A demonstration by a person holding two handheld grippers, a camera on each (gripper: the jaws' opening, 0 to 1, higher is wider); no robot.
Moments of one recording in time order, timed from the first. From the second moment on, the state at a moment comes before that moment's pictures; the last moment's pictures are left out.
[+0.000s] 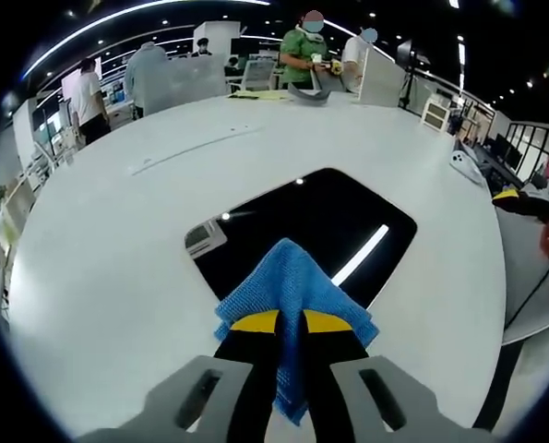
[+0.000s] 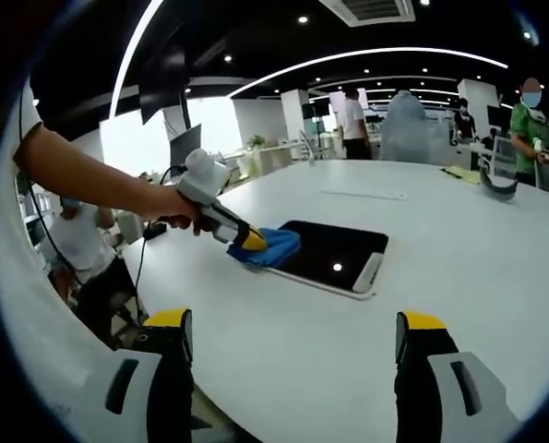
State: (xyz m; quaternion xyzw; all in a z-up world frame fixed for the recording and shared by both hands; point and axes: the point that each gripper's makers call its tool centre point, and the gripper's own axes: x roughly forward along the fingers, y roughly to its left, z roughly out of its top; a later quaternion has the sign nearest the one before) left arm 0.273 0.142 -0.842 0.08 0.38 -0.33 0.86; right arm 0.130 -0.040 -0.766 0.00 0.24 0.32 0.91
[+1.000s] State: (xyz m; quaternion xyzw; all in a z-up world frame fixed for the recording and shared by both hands) left arm 0.270 0.124 -0.841 0.09 0.40 -0.35 0.84; right arm 0.142 -0.043 -0.760 0.00 0.24 0.33 0.91
